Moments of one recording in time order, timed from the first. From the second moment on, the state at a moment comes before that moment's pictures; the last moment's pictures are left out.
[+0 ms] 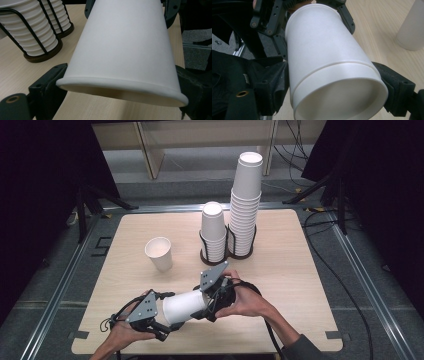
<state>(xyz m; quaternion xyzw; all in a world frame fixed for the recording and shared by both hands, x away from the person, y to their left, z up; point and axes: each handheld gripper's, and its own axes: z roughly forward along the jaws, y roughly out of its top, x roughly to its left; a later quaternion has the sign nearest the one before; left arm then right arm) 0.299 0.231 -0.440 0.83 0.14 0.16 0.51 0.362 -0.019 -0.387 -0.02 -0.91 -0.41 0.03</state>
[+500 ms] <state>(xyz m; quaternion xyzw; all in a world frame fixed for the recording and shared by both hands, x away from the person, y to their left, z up) 0.299 0.231 -0.442 0.84 0.12 0.15 0.51 0.363 -0.020 -0.392 0.00 -0.91 -0.41 0.06</state>
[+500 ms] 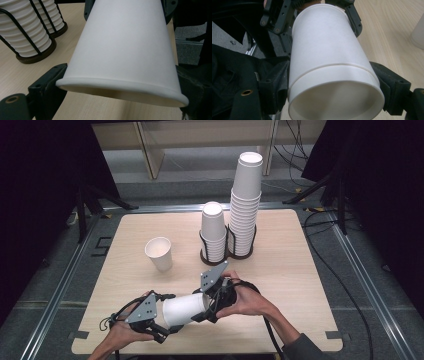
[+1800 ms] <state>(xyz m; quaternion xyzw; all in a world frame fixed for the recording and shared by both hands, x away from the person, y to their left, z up) 0.302 0.240 -0.438 0.75 0.22 0.16 0.61 0.383 -0.050 -0.380 -0.03 -0.85 -0.52 0.07</state>
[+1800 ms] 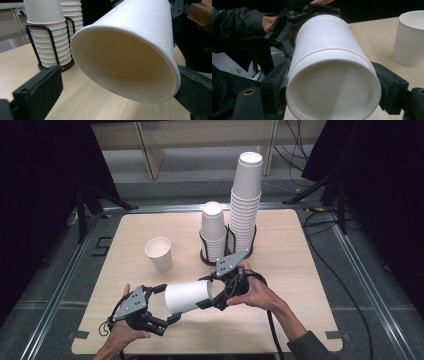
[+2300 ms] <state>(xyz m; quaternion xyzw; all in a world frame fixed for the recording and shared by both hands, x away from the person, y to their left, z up) 0.300 0.232 -0.440 0.74 0.20 0.16 0.62 0.382 -0.042 -0.385 -0.02 -0.84 -0.53 0.11</state>
